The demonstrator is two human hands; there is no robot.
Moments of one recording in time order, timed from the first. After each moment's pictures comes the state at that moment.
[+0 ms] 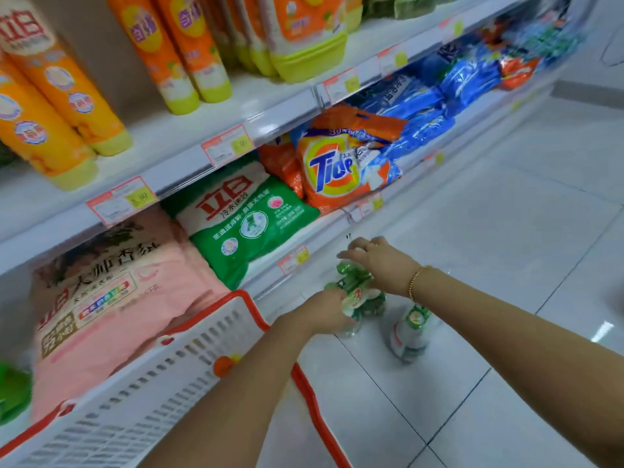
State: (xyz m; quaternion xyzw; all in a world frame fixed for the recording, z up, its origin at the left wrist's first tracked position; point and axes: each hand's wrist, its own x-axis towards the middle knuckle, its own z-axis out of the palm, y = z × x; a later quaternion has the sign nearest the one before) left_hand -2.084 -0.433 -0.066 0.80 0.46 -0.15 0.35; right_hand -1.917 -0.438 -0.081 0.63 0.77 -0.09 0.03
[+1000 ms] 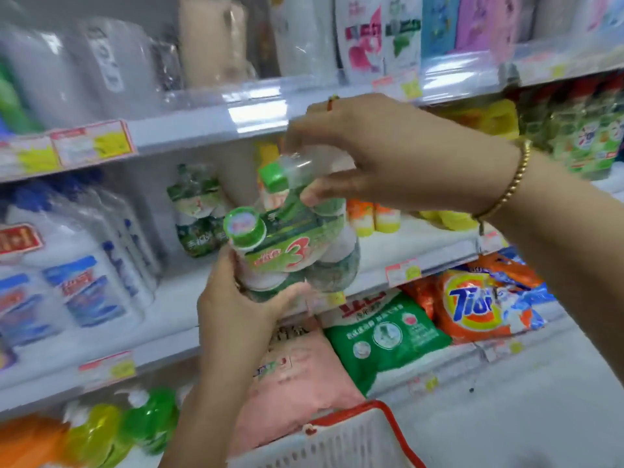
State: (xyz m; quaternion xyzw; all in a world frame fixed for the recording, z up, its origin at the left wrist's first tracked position) left_hand -2.332 -0.442 0.191 0.61 0.52 0.58 0.14; right_hand -2.144 -0.444 0.344 0.36 0.89 0.16 -0.24
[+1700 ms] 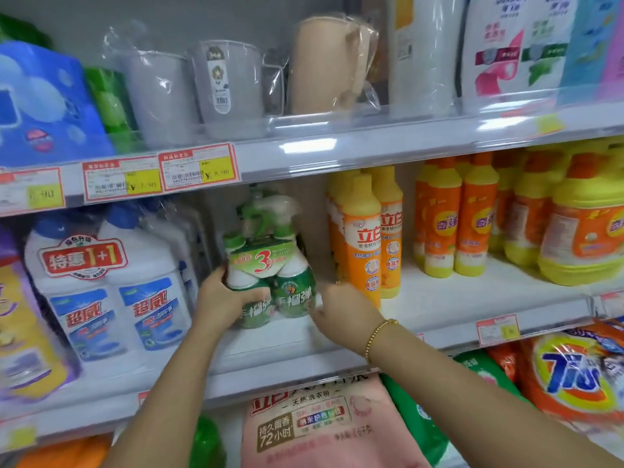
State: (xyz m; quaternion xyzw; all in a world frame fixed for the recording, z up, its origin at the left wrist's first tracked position) left_hand -2.501 -0.291 0.178 0.52 0.64 0.54 0.21; right_hand -2.298 -0.309 0.190 0.54 0.82 -0.06 -0.18
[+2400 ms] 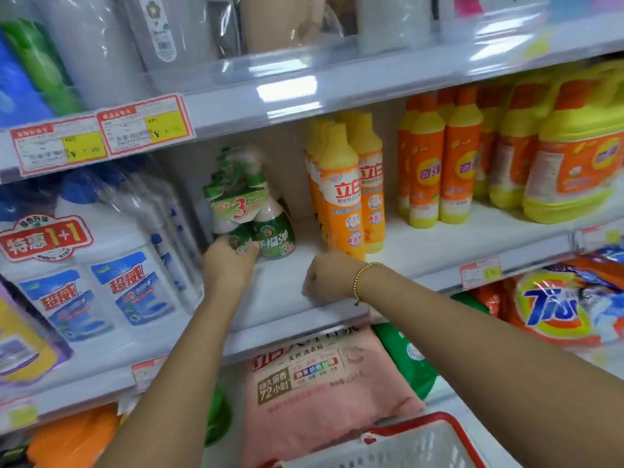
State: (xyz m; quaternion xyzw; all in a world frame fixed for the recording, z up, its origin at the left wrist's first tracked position) left_hand -2.451 -0.294 0.181 0.53 0.71 0.46 0.09; right_hand -2.284 -0.297 0.181 0.51 0.86 -0.07 -0.04
